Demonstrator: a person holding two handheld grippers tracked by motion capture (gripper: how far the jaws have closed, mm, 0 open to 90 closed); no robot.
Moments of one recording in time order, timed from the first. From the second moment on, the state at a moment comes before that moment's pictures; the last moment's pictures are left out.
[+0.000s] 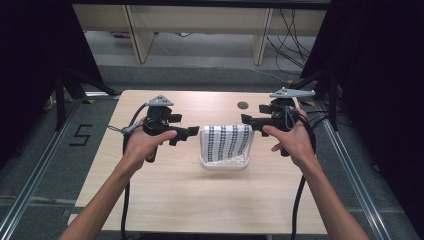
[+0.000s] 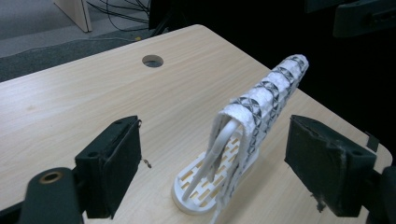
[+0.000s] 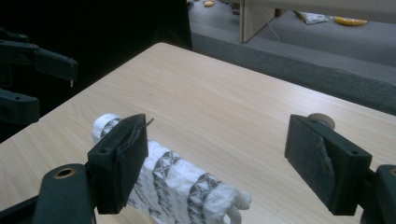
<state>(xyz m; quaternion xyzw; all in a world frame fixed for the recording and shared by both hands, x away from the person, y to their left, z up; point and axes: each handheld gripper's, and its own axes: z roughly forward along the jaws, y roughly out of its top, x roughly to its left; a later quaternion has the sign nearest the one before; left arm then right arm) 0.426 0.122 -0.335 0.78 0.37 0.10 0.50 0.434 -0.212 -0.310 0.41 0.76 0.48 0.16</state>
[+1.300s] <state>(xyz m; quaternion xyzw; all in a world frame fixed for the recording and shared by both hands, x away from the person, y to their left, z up) 0.373 0.120 -0.354 0.78 0.33 0.11 0.51 0.395 -0.232 -0.327 0.41 0.75 0.49 0.17</state>
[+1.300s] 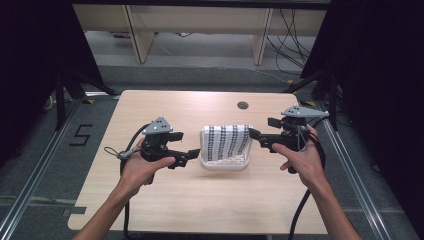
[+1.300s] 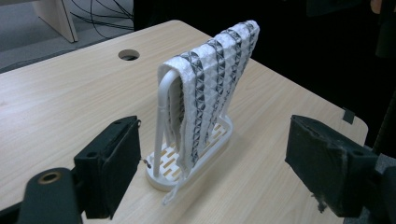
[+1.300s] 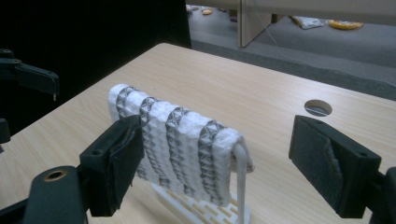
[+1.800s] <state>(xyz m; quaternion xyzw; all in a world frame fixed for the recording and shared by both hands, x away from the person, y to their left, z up) 0.360 0.121 -0.366 0.79 0.32 0.10 0.51 0.383 -0.232 -0.336 0.41 0.75 0.50 0.16</state>
